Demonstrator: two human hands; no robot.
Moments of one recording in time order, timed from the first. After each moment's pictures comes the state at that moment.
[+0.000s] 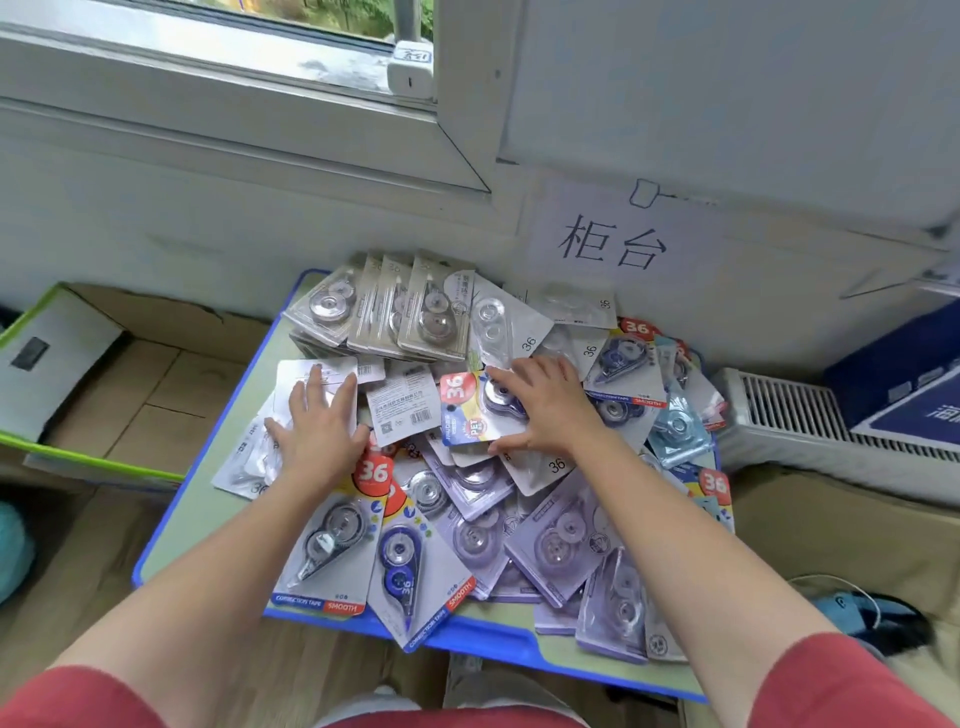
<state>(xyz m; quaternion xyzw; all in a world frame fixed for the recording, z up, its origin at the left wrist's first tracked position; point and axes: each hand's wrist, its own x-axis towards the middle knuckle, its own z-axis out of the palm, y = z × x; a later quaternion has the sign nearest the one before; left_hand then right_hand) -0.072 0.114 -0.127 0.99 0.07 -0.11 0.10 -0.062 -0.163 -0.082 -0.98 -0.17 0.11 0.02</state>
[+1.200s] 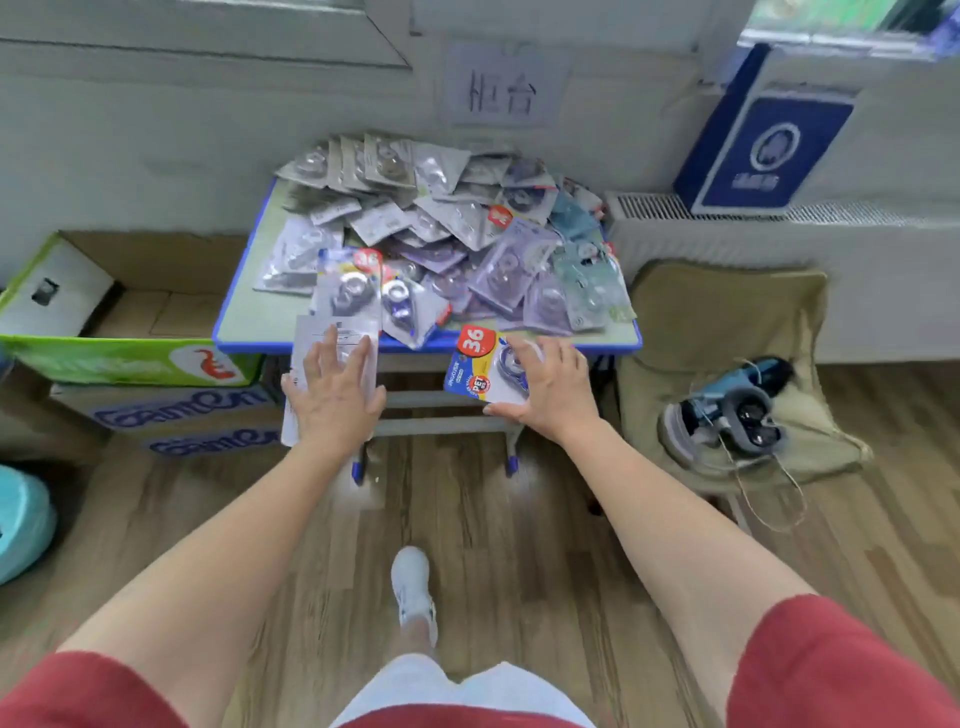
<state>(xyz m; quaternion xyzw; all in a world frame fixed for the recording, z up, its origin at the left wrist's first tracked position) -0.392 0.147 -0.100 0.99 -0.07 -0.02 0.08 -0.453 -0.099 -0.088 -0.99 0.07 0.00 0.07</state>
